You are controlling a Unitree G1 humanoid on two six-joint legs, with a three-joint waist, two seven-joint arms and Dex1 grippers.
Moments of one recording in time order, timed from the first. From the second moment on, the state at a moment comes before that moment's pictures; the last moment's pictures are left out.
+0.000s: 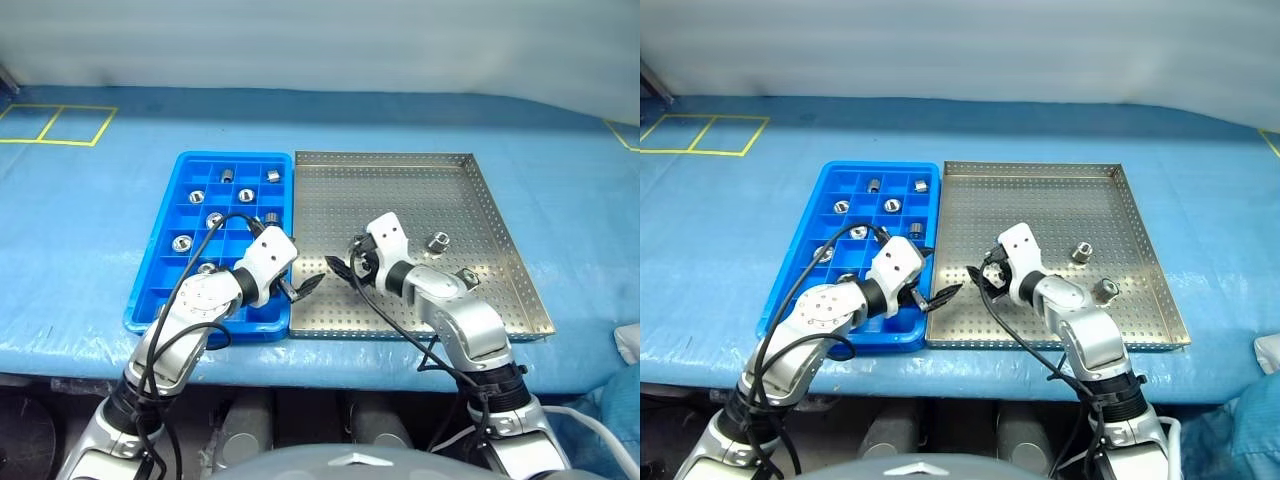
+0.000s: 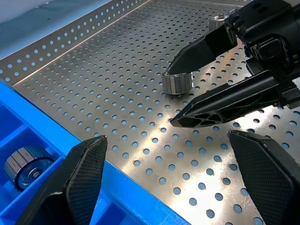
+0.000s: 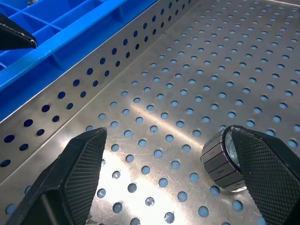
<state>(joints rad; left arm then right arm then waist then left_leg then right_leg) -0.21 0.44 -0.29 -0.48 -0.14 0.71 -0.52 -0.26 -0.28 0.16 -0.24 0.23 0.75 0.39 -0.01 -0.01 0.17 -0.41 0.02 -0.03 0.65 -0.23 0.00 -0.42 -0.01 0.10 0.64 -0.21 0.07</state>
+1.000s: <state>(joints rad) -0.19 0.44 -0.29 -0.49 -0.14 0.71 -0.52 -0.33 -0.19 0.12 -0.08 0.16 0.74 0.25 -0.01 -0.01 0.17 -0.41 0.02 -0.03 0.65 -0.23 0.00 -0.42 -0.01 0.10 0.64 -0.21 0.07</state>
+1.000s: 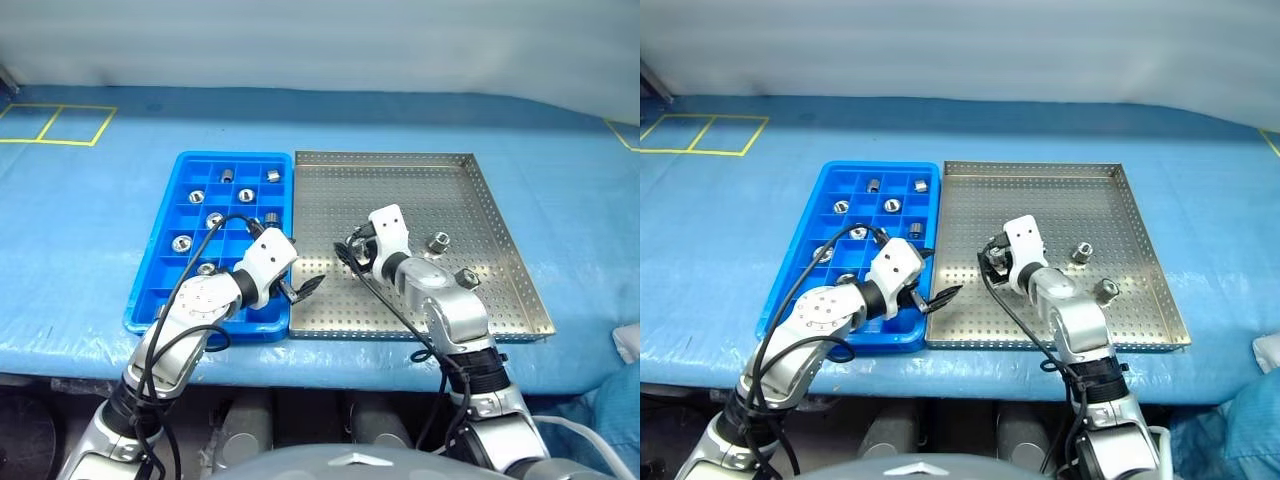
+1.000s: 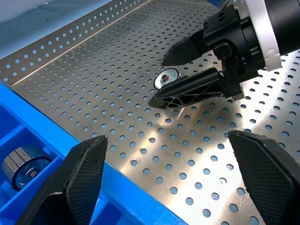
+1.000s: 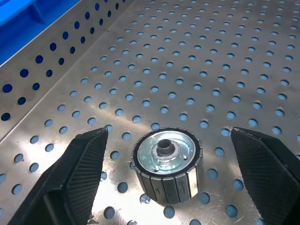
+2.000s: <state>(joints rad) -0.10 0.45 -0.18 -0.70 -0.16 0.87 -0.41 -0.44 -0.20 0.11 -0.27 0.30 0.79 0.42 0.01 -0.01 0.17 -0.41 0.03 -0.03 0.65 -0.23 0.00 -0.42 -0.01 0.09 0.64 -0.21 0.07</state>
